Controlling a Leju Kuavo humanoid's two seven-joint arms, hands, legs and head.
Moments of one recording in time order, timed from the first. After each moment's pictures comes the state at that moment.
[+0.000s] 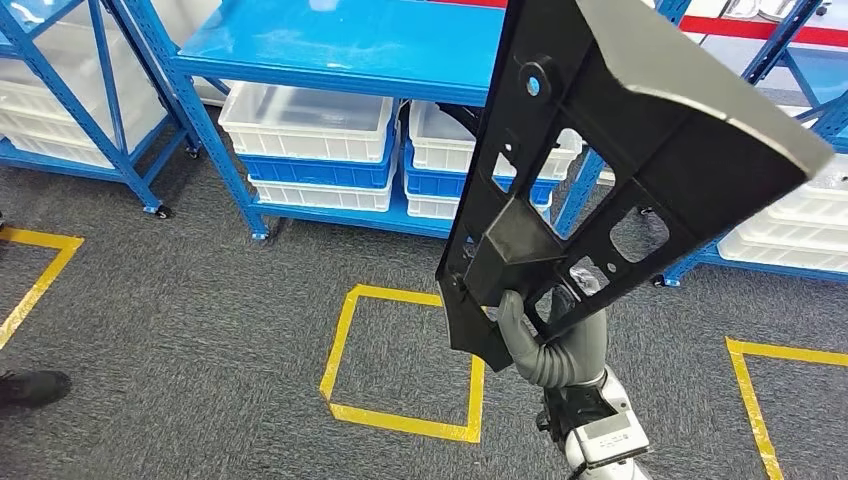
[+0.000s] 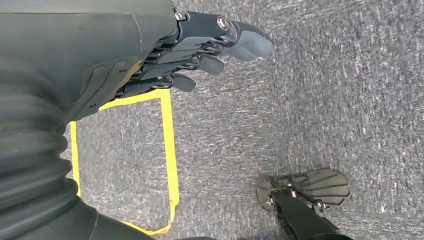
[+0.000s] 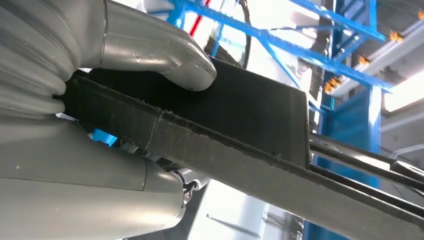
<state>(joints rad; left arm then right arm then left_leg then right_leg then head) -0.04 -0.02 -0.32 -0.17 0.04 0.33 -0.19 -0.03 -0.08 0.52 -1.91 0.18 -0.34 -0.49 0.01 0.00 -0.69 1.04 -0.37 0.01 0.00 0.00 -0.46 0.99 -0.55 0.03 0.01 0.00</state>
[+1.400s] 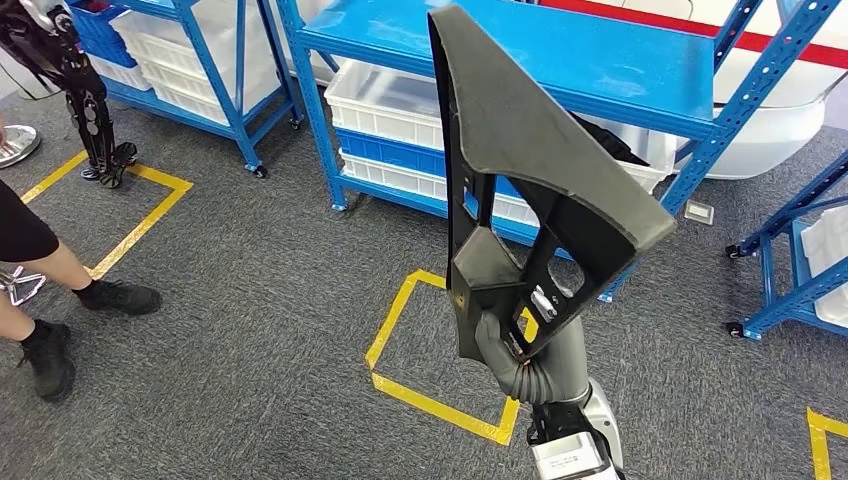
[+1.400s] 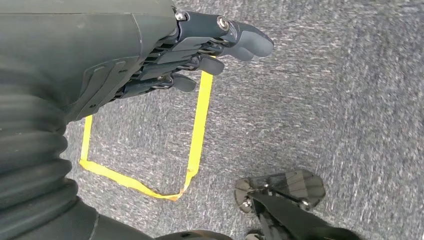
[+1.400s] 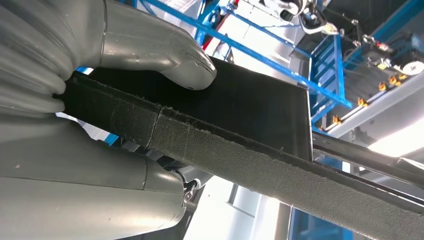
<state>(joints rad) -0.04 -0.01 -0.30 -0.17 0.04 0.33 -0.19 0.00 -0.08 0.55 -1.88 0.31 -0.39 -0.47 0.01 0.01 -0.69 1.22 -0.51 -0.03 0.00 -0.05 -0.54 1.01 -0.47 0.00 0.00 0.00</state>
